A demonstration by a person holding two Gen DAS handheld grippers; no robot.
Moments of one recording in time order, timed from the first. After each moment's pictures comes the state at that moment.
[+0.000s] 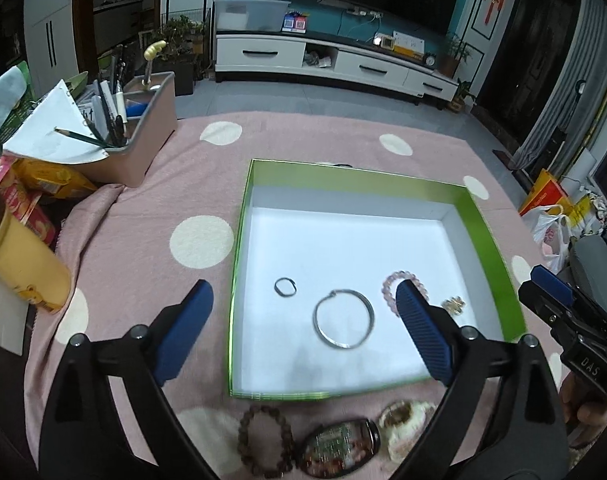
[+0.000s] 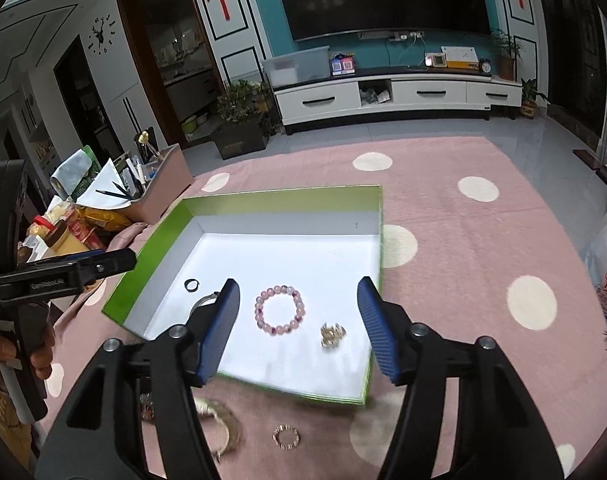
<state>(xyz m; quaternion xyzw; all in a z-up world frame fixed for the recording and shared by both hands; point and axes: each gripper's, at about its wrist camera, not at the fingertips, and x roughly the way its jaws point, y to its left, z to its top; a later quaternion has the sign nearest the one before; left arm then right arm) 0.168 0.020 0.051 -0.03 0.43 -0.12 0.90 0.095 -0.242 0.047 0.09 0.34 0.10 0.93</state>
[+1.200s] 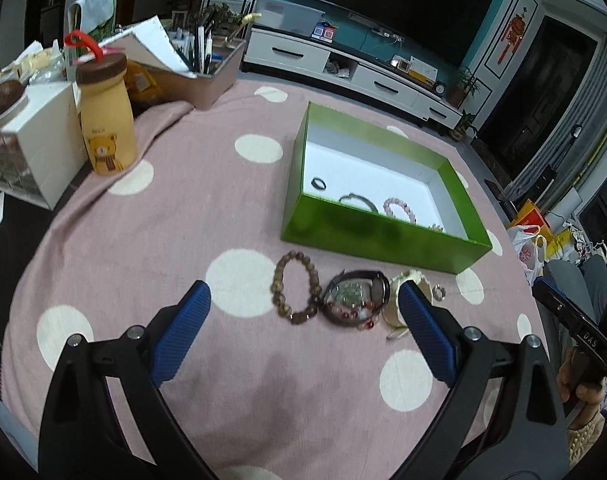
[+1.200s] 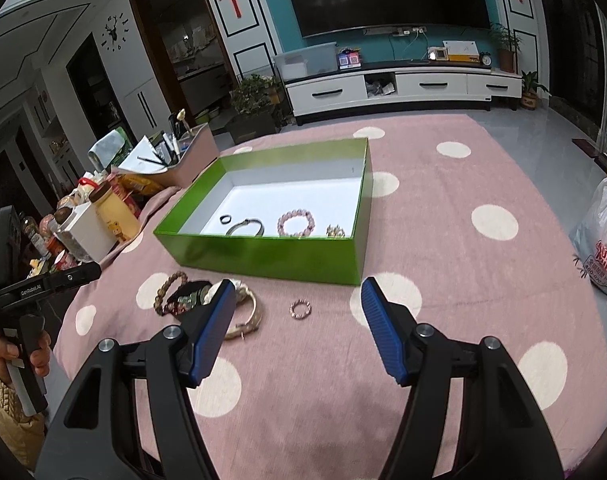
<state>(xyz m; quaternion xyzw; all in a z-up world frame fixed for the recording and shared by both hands) 0.023 0.095 0.033 -0.12 0.42 -0.11 0.89 -0.023 -0.250 0.045 0.10 0.36 0.12 0.92</state>
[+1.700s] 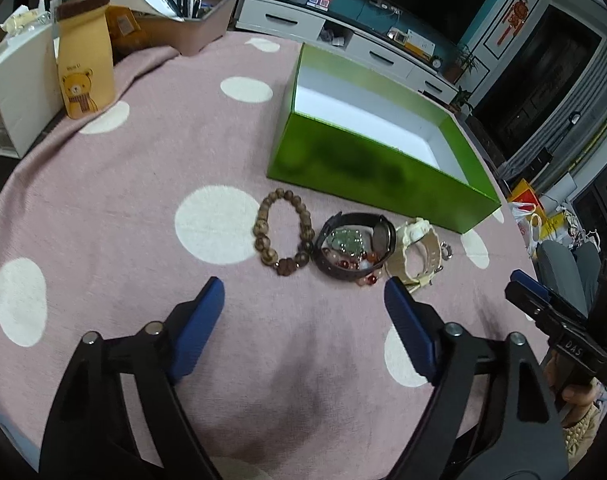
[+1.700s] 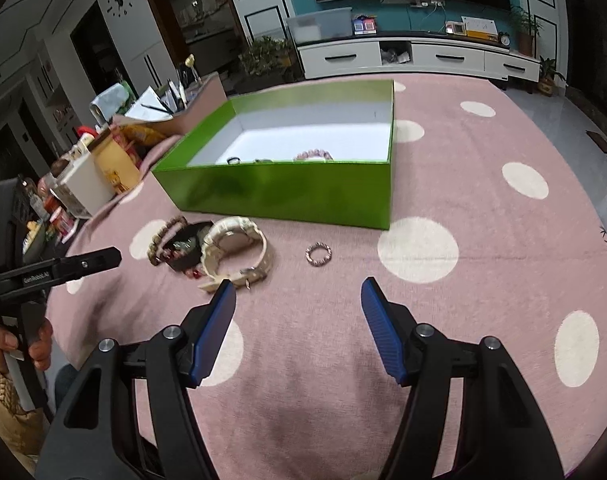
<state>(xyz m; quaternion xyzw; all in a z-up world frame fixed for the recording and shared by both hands) 0.019 0.078 -0.014 -0.13 0.47 -0.13 0.87 -0.020 -0.223 0.001 0.07 0.41 0.14 0.90</state>
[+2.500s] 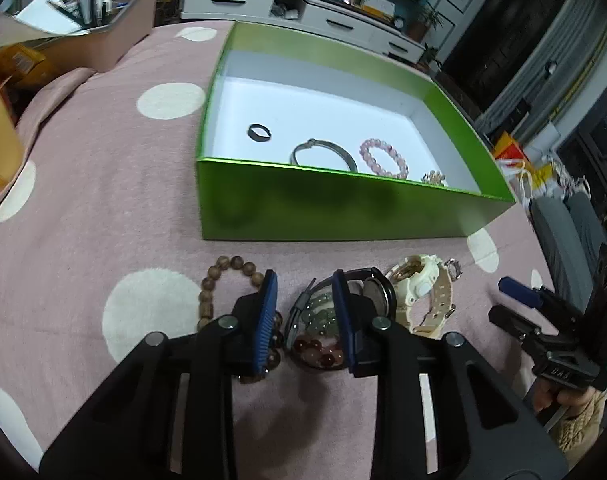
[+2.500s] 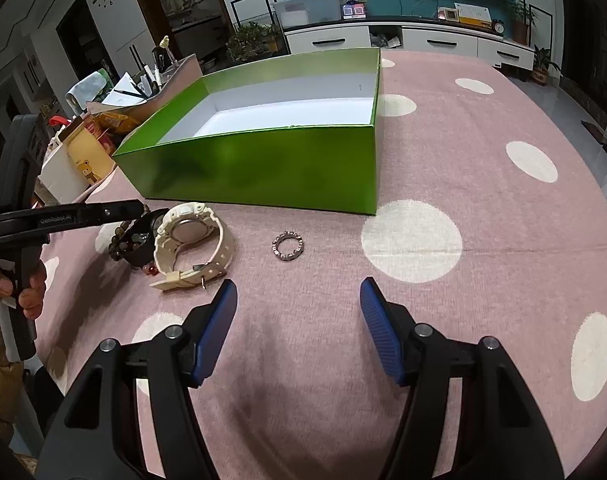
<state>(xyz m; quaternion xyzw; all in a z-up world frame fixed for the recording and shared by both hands) 0.107 0.032 -0.034 -0.06 0.49 -0.21 0.84 0.006 -0.230 -0.031 0.07 0.43 0.12 0.89</state>
